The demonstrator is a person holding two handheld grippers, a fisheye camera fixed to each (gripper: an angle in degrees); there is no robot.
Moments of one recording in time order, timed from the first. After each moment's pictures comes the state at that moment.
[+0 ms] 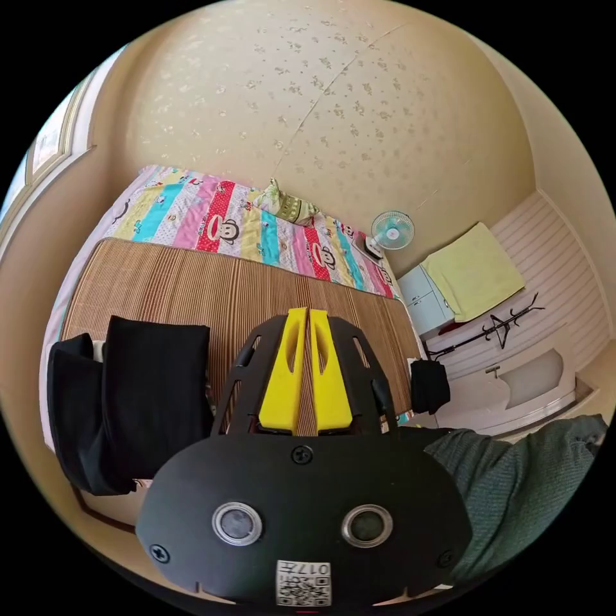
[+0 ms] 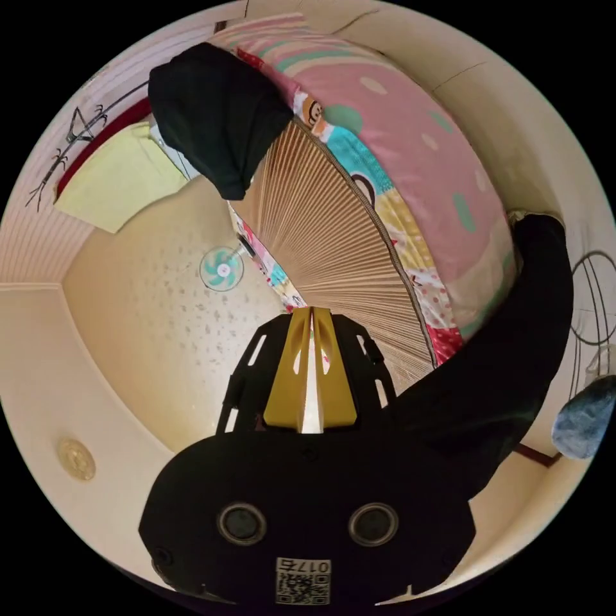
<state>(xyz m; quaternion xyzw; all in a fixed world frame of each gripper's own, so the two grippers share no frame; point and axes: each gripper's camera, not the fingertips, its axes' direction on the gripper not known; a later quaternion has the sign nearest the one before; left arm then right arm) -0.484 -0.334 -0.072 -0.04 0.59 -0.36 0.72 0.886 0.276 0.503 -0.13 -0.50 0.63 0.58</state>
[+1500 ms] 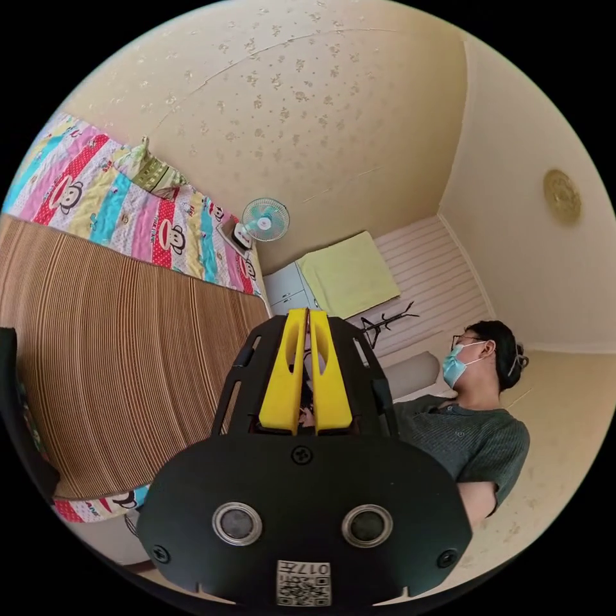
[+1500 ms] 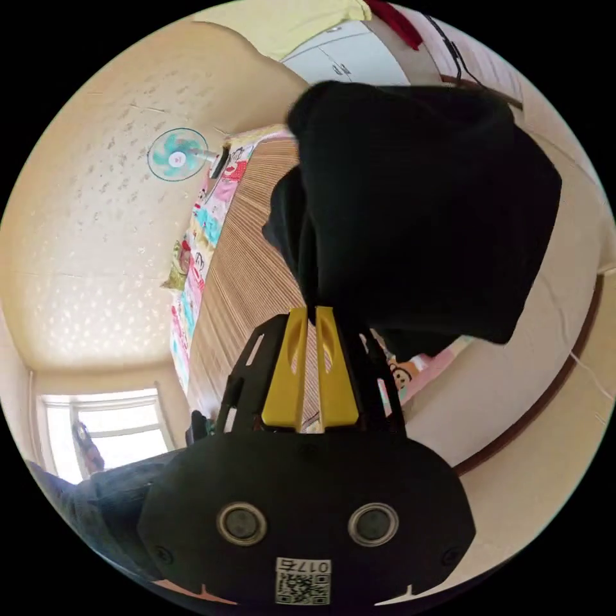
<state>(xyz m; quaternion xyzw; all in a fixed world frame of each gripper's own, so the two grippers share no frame) -0.293 -0.499 -0.101 0.07 0.79 -0.37 0.49 0.697 -0.135 0.551 -0.19 -0.31 0.23 0.90</state>
